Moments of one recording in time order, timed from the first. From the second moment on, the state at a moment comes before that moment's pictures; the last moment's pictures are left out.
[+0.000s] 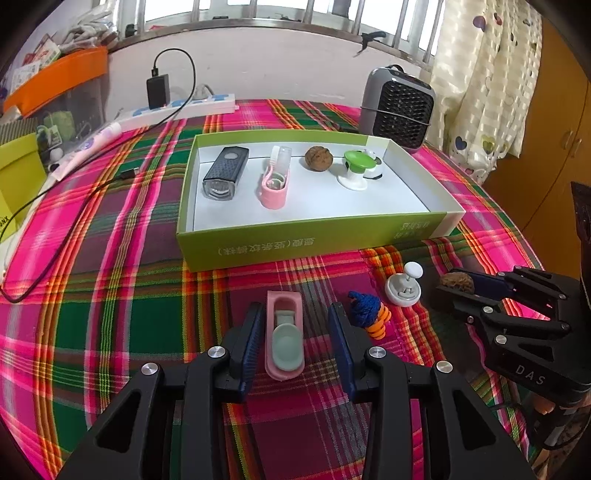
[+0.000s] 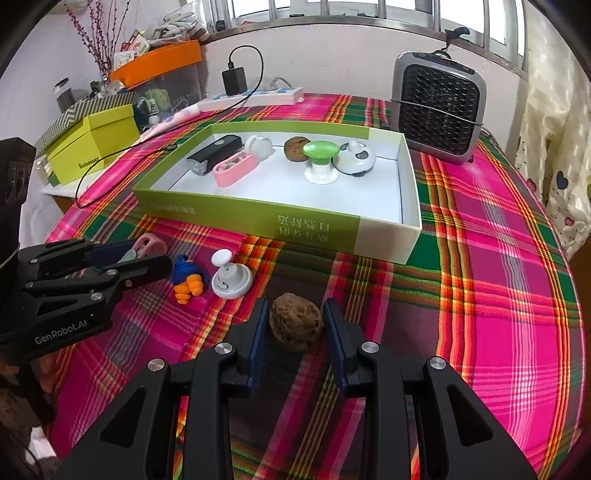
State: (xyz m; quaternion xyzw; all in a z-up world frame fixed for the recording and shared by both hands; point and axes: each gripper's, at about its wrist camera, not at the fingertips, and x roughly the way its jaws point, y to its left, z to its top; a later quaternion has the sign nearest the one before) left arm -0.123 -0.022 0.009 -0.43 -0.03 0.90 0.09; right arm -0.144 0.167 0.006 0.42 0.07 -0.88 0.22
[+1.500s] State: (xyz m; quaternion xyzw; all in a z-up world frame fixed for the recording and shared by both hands) left arm -0.122 -0.024 0.008 -0.43 -0.02 0.90 0.06; right arm -0.141 0.165 0.009 0.42 0.06 -0.88 0.23
